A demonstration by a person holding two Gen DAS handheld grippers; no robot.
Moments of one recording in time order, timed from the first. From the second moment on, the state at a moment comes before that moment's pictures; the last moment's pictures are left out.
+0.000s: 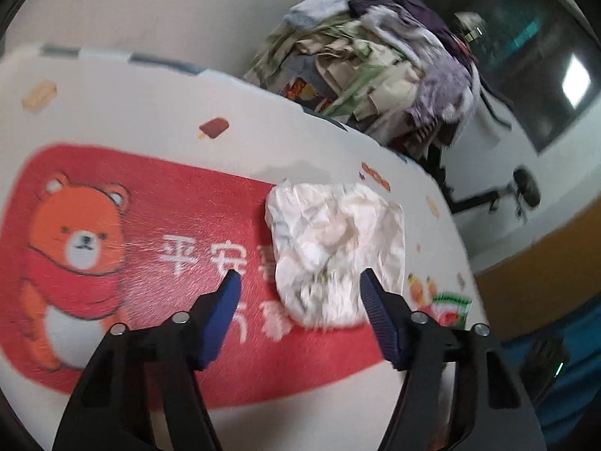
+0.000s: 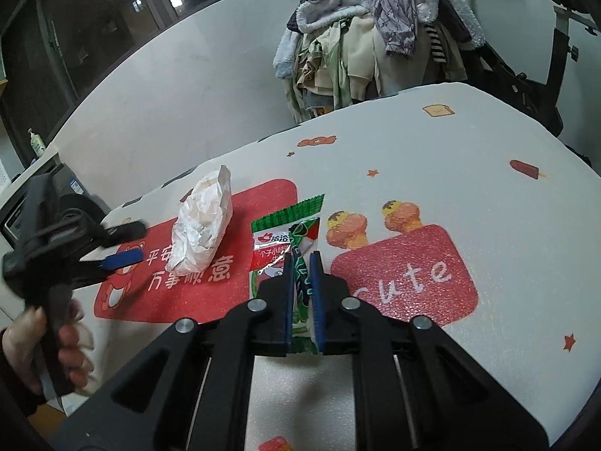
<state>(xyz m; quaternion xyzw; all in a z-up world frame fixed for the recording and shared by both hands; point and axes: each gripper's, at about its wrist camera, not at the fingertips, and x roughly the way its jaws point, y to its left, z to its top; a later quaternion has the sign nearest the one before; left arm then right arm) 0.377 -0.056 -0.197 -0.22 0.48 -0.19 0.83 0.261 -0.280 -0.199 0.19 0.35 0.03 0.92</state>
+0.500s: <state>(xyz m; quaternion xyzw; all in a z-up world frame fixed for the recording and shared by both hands) 0.402 -0.082 -0.215 -0.16 0.48 -0.20 0.84 0.260 -0.286 -0.202 0.21 0.34 0.04 0.91</state>
